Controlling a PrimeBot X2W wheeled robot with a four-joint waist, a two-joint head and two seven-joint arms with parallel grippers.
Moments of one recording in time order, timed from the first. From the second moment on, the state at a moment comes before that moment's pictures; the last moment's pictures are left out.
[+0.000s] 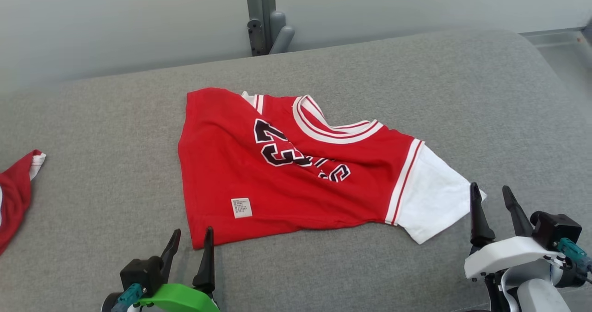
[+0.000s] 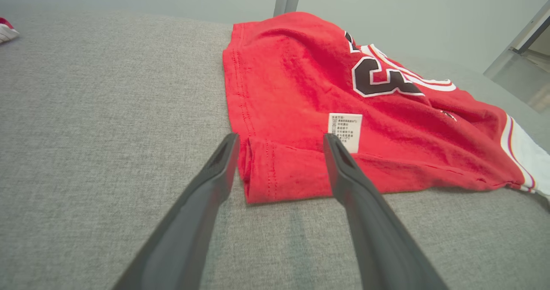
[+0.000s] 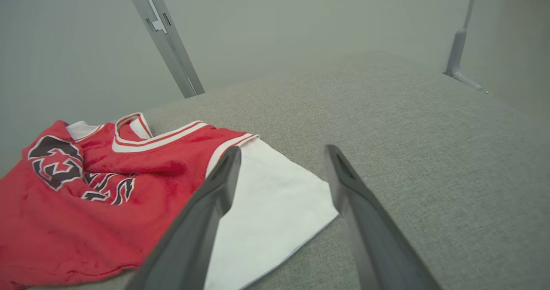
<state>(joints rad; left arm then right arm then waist) -0.06 0.05 -0.16 0.44 -0.33 -0.11 -0.26 -0.11 -0.05 -0.11 0.38 0.25 0.13 -0.26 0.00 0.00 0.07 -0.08</state>
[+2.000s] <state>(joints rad) -0.20 0.05 -0.12 0.62 -0.34 -0.12 -0.26 -0.17 -0.05 -0.06 0.33 0.25 0.13 -0.26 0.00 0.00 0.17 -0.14</state>
